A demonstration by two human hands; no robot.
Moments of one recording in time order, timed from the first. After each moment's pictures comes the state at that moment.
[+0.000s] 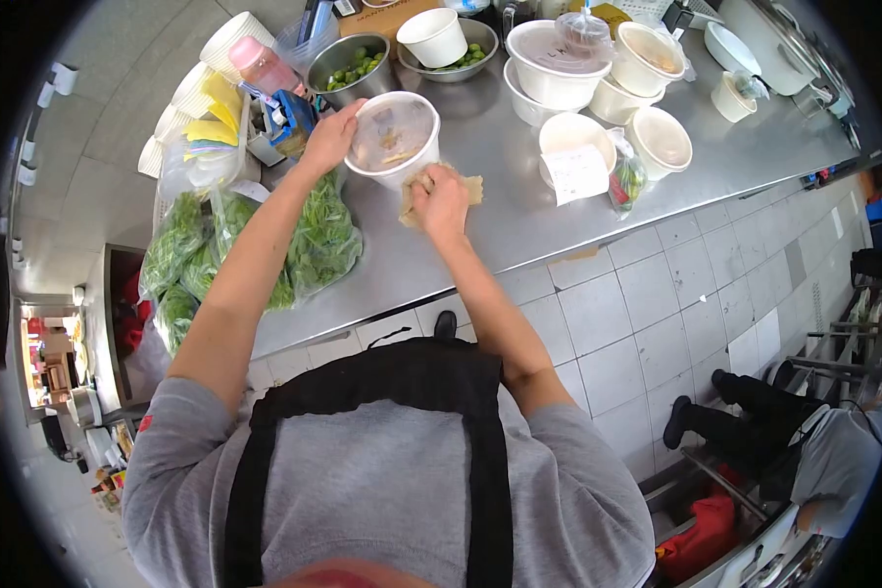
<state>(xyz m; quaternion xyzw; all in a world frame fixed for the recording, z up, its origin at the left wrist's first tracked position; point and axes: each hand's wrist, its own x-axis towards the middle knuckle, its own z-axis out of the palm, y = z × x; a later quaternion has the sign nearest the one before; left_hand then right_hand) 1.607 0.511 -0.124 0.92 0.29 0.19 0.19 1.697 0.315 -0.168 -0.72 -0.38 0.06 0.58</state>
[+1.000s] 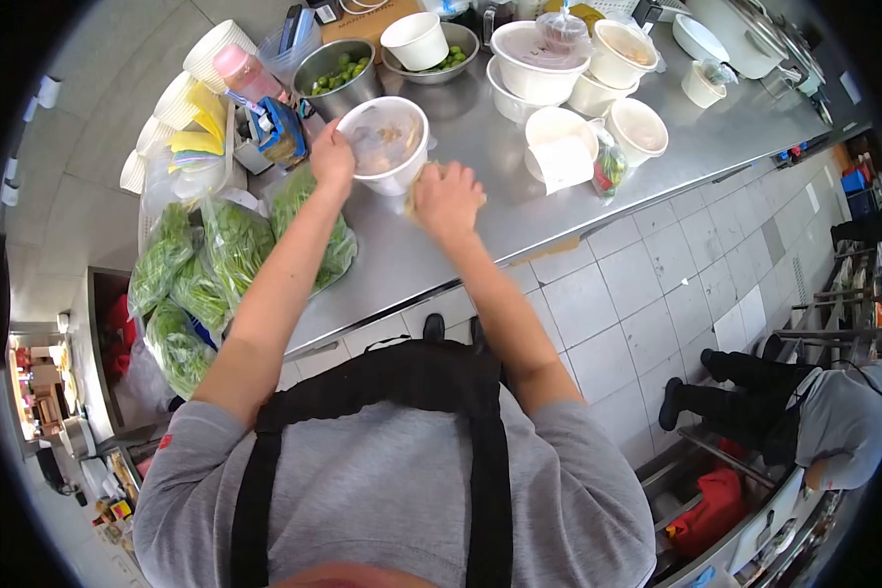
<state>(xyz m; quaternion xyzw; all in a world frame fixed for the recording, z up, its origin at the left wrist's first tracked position) 1.623 0.453 -0.127 0.71 0.53 0.37 0.28 1.702 0.304 -0.178 -0.83 -0.44 -0.14 0.31</state>
